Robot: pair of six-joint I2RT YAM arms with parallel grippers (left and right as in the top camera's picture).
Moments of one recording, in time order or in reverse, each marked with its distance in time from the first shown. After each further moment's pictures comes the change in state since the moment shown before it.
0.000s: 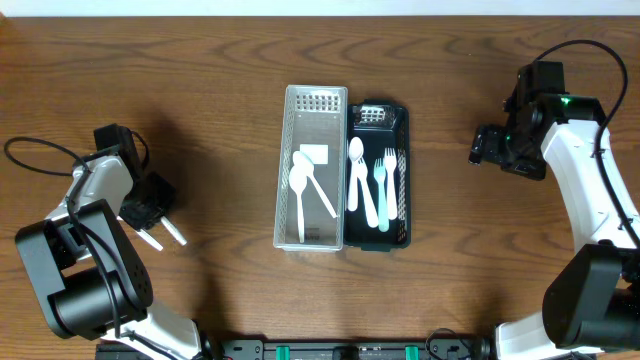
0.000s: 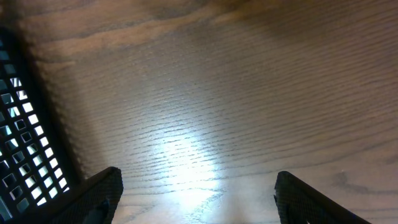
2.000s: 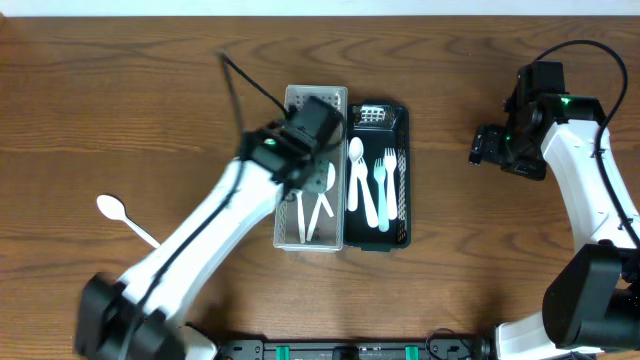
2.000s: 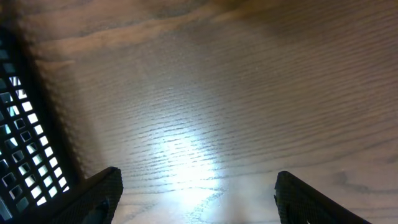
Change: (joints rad) left arm -0.942 -0.264 0.332 -0.230 -0.146 0.086; right arm 0.000 0.000 0.000 -0.004 0.000 0.000
